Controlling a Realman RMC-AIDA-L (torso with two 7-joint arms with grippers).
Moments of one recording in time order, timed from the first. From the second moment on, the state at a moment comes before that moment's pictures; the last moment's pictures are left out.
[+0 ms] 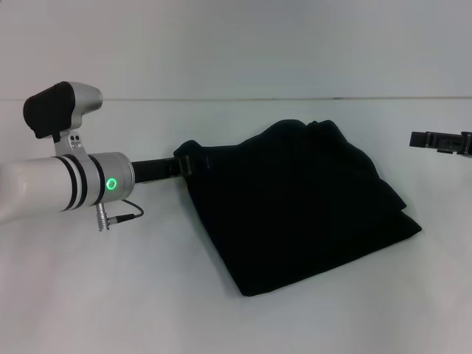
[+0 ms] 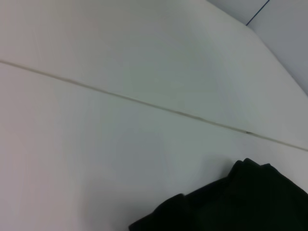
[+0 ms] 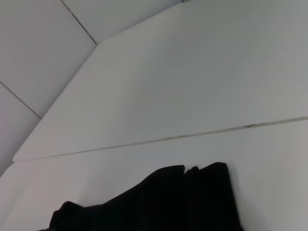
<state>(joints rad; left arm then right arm) -0.80 -2.13 0.66 0.38 2.12 0.81 -2.06 0.60 1.94 -0.62 -0.67 -2.11 -1.26 2.11</state>
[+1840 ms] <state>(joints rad) -0.97 -2.04 0.76 0.39 2.13 0.78 -2.06 0.60 2.02 -0.55 -0.63 -2.10 -1.26 2.07</state>
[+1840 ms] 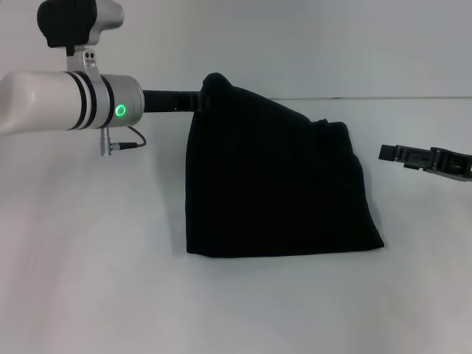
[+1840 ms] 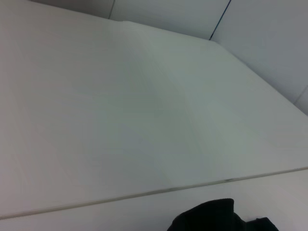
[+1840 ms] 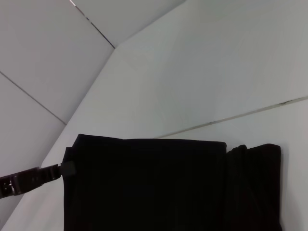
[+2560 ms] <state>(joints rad) -0.88 -2.06 0.75 0.55 2.11 0.84 -1.96 0.61 2.01 -0.54 -0.63 -2.09 -1.27 2.01</state>
